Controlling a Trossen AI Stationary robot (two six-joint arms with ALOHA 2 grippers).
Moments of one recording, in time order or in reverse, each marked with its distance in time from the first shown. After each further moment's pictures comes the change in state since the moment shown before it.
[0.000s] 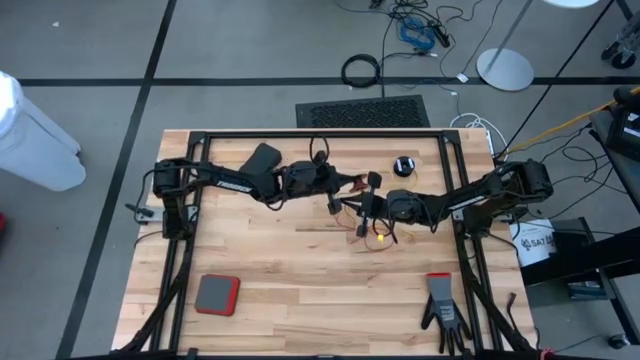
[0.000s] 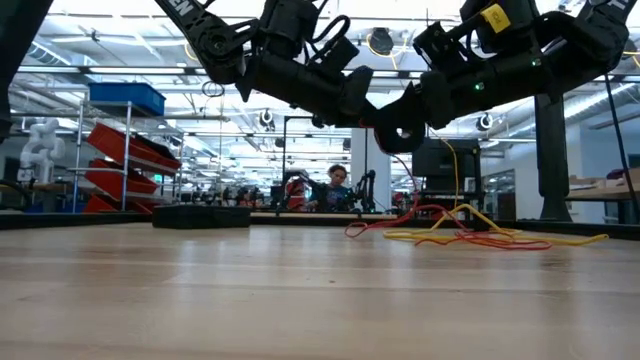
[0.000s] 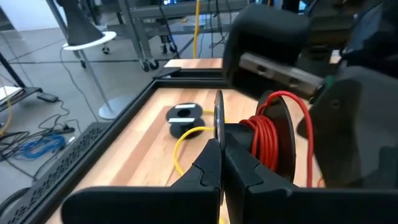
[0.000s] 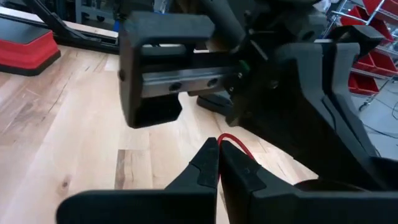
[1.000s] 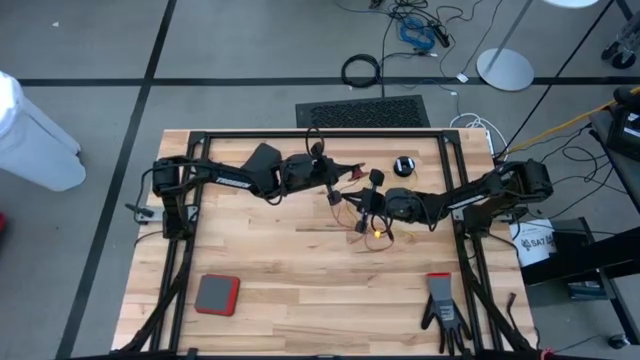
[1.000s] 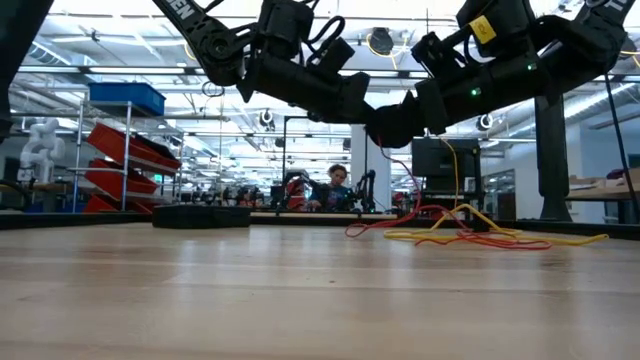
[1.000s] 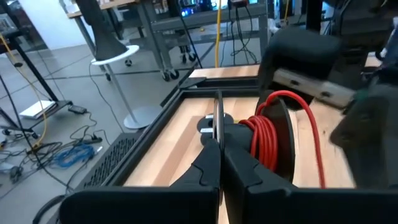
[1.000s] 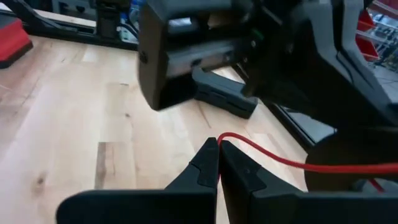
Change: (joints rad) left arm 0.041 -0.009 -0.004 0.041 -0.034 0.083; right arm -0.016 0.000 0.000 -0.030 0.050 0.025
